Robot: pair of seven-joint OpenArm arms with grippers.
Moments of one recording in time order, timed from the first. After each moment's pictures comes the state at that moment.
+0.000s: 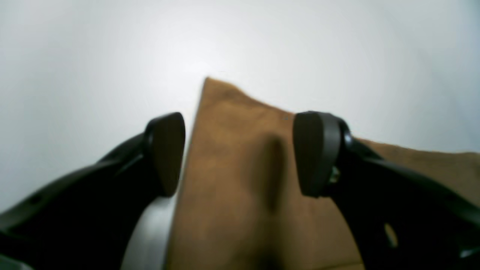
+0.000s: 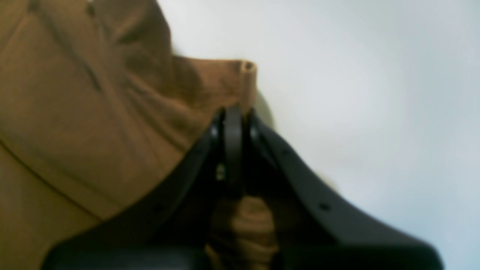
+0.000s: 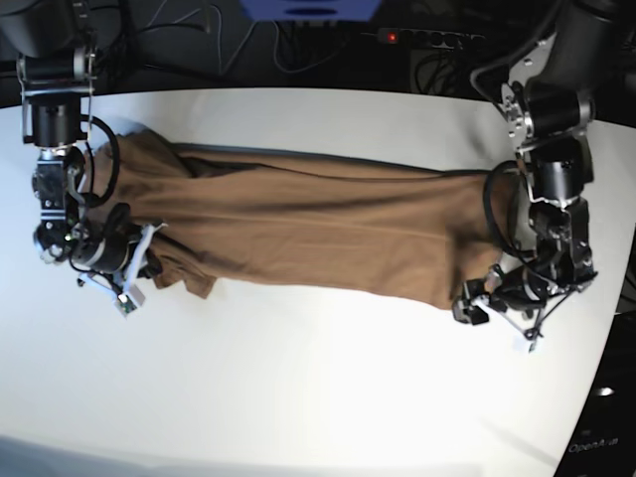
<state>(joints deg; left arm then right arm) -27.4 -14.2 -14.9 44.2 -21.2 -26.9 42.5 13.3 22.7 0.8 61.0 6.7 40.7 -30.7</state>
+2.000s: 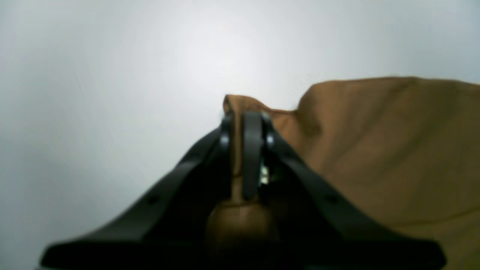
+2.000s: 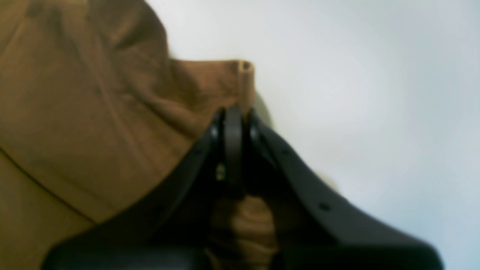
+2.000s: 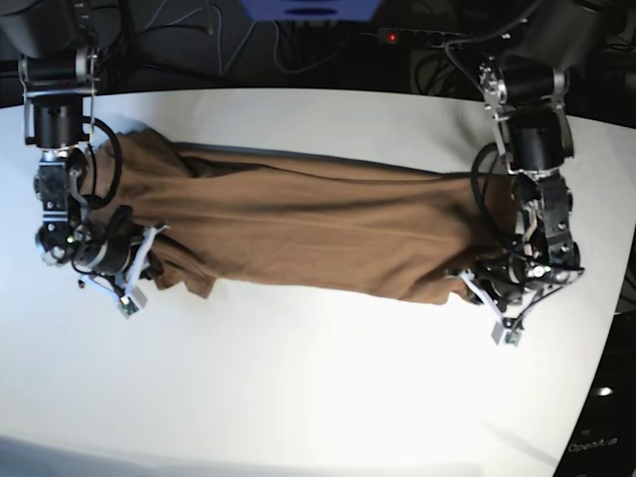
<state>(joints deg) -20.0 -10.0 -14.9 62.0 -4.1 -27.3 46.2 13.6 22.2 0.8 61.2 6.5 40.6 -31.7</state>
